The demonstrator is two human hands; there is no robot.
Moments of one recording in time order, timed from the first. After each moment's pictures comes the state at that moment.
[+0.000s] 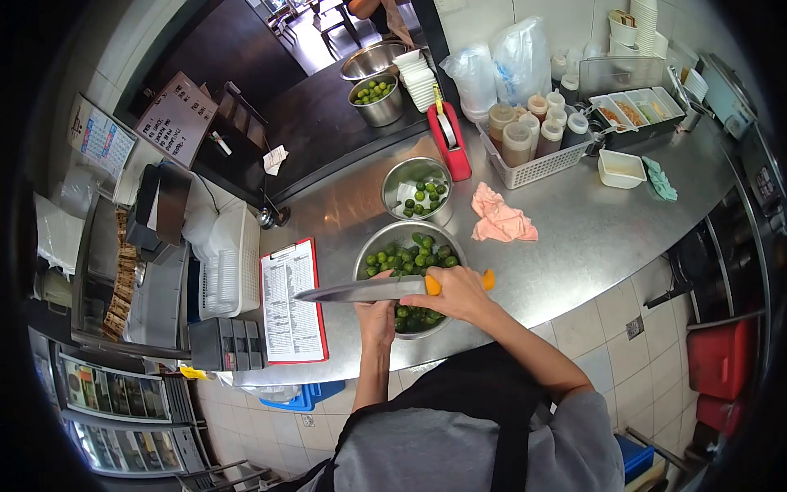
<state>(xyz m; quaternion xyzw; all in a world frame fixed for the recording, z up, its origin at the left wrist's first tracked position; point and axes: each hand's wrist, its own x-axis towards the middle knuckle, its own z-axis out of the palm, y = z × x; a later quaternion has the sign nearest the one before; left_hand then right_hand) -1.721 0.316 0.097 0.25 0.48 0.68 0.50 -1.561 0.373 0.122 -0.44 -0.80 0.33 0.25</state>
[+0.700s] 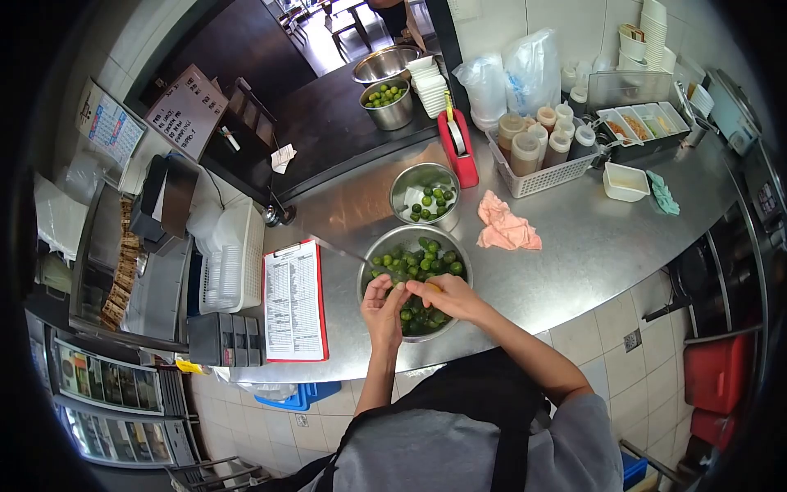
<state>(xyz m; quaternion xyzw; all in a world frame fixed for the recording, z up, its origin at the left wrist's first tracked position) -1.714 0.317 0.091 0.23 0.46 0.72 0.46 -1.572 0.380 0.105 -0.38 -0.65 0.62 0.21</state>
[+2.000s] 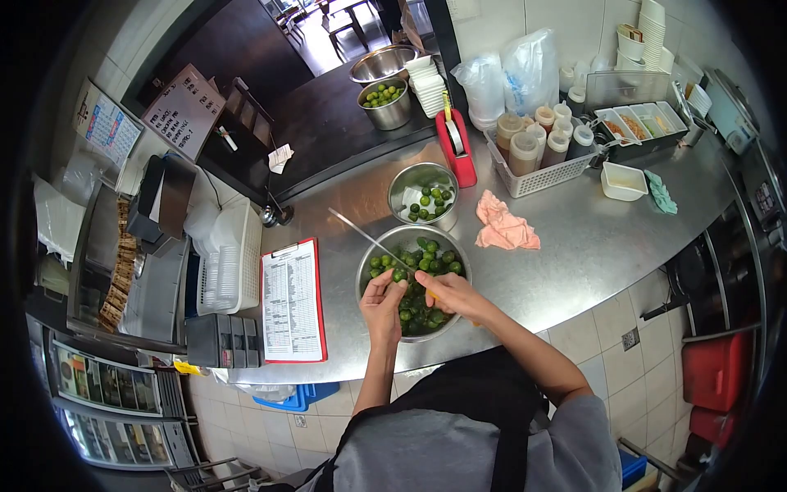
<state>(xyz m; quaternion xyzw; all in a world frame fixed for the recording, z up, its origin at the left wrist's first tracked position) -1.716 0.324 0.091 0.23 0.47 0.72 0.46 -1.566 0.386 0.096 -0.41 -0.56 0.70 0.16</state>
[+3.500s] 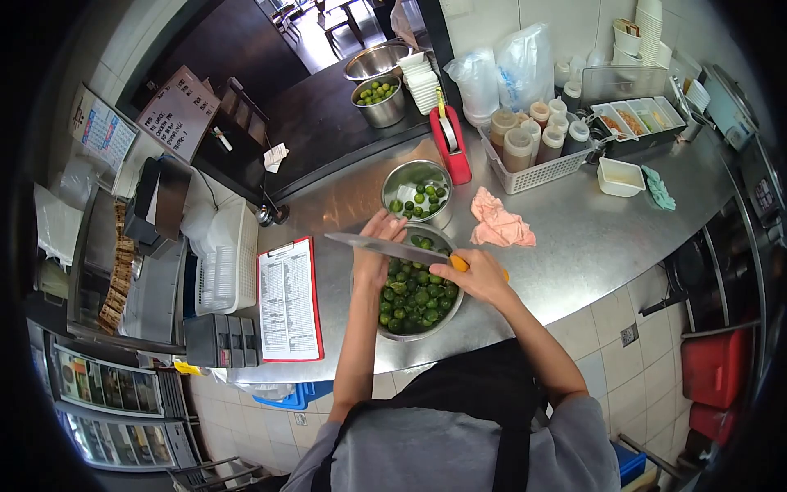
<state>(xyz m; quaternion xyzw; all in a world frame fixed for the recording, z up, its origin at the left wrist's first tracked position) -1.729 0.415 0.121 0.29 0.46 0.66 0.52 -1.530 0.404 0.114 -0.49 -0.71 0.41 0.29</state>
